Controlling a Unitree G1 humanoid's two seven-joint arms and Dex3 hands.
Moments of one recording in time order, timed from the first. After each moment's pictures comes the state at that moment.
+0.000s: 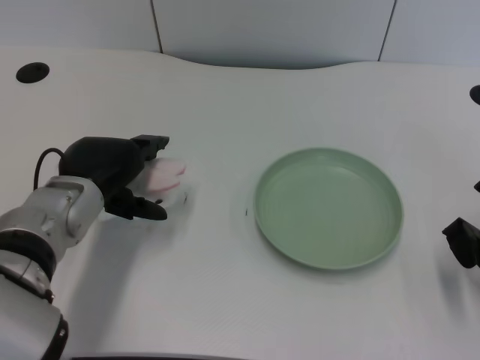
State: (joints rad) left arm -0.92 0.28 -0.51 1.38 0.79 -0.42 0.29; right arm -0.51 -0.27 -0.53 1.20 0.49 -0.07 1.13
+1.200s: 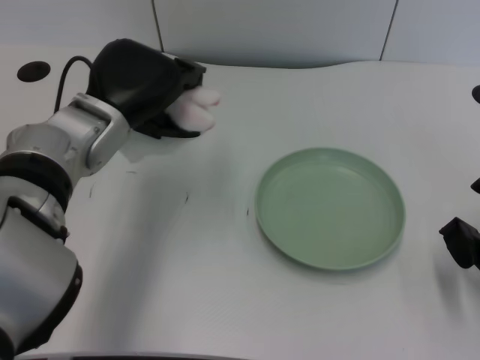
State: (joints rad) left arm -1.18 0.26 -0.66 1.38 0.93 -0.52 0.54; right arm -0.51 -0.26 -0.52 1.18 0.49 -0.07 1.13
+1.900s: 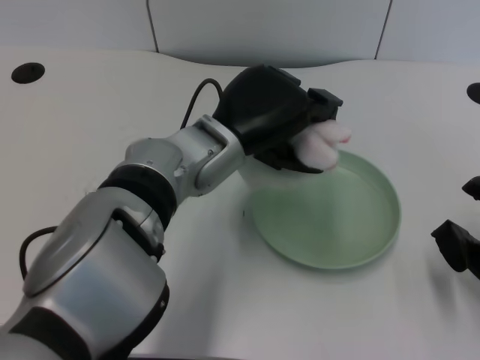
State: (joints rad) left arm -1.18 -0.02 -0.68 1.38 0.92 -0.61 0.56; right arm -0.51 -0.24 -0.51 1.18 0.49 -0.06 1.14
